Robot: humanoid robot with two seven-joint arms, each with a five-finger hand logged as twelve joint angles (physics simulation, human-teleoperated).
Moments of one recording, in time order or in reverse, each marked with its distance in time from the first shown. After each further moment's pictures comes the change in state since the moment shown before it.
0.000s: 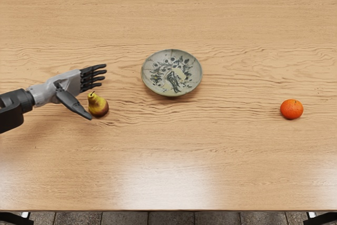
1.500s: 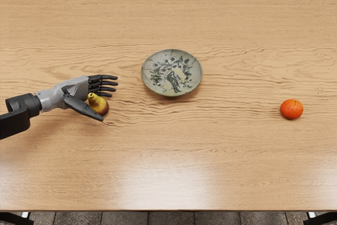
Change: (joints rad) left arm 0.006 -0.014 0.022 -0.033 0.011 0.000 0.000; right arm 0.000 0.000 0.000 0.000 0.000 0.000 0.000
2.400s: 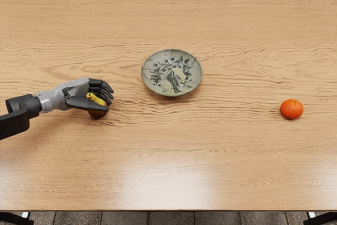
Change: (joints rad) left arm 0.000 0.002 0.001 0.000 0.032 -0.001 0.000; right arm 0.000 0.000 0.000 0.000 0.000 0.000 0.000
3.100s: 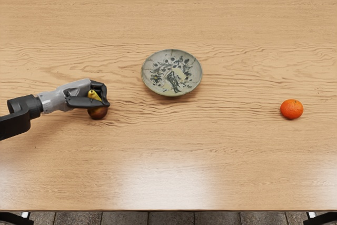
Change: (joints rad) left arm 0.000 0.000 0.003 -0.010 0.012 -0.003 0.000; right arm 0.000 0.000 0.000 0.000 0.000 0.000 0.000
